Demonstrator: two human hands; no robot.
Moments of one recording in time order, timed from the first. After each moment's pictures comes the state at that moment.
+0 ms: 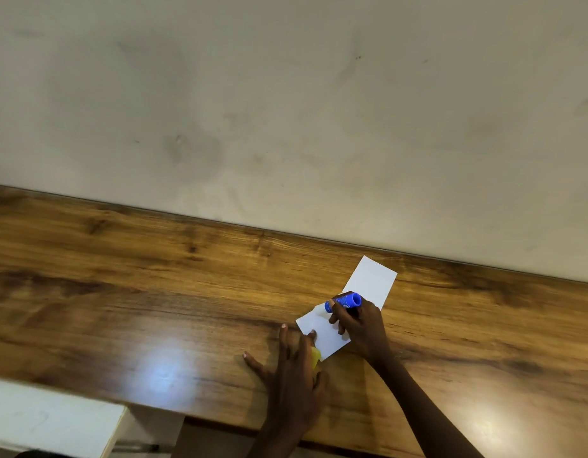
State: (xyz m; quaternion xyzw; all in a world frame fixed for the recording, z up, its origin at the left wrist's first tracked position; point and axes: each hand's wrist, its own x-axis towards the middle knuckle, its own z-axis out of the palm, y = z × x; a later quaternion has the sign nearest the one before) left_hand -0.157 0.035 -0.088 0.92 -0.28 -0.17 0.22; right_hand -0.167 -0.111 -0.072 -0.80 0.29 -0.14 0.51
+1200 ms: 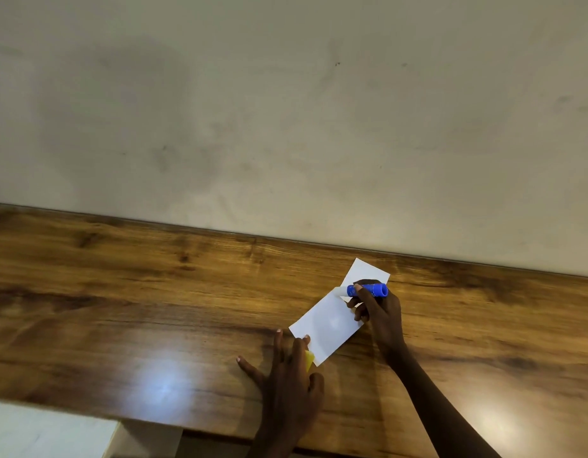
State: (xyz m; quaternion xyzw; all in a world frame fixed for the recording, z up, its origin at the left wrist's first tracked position) left_hand -0.157 0.034 -0.076 0.92 -0.27 -0.14 0.23; right_hand -0.174 -0.142 -0.067 -0.68 0.33 -0.27 0.59
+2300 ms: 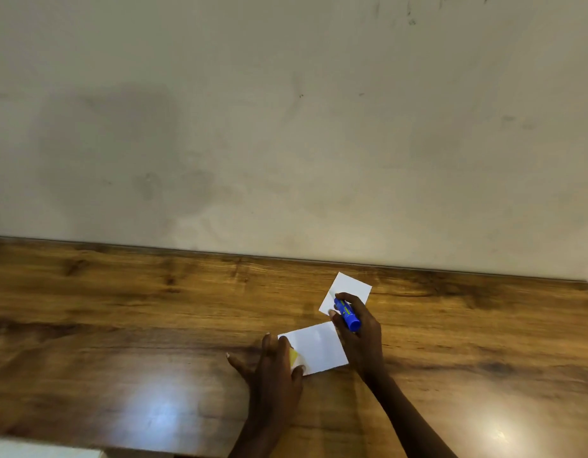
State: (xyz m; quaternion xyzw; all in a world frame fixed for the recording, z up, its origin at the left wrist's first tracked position) left_hand -0.138 0.012 -0.071 0.95 -0.25 -0.12 0.15; right_hand -0.184 -0.128 -0.067 -0.77 0.31 -0.30 0.47
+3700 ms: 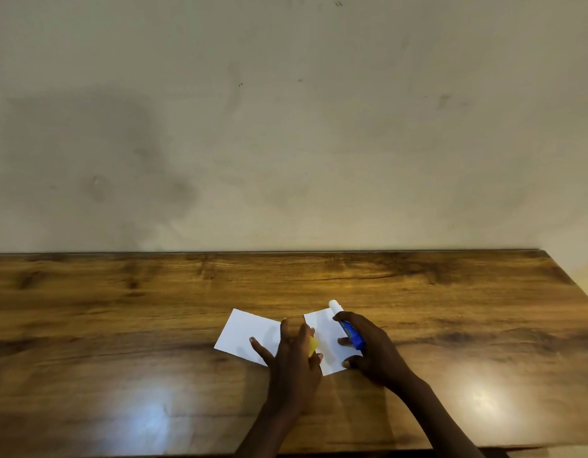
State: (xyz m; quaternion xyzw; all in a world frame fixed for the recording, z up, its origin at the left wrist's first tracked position) left_hand -0.182 -0.042 -0.073 0.91 -0.33 -0.10 0.23; right_hand -0.272 -0.175 -0.075 -0.90 0.24 -0.04 0.37
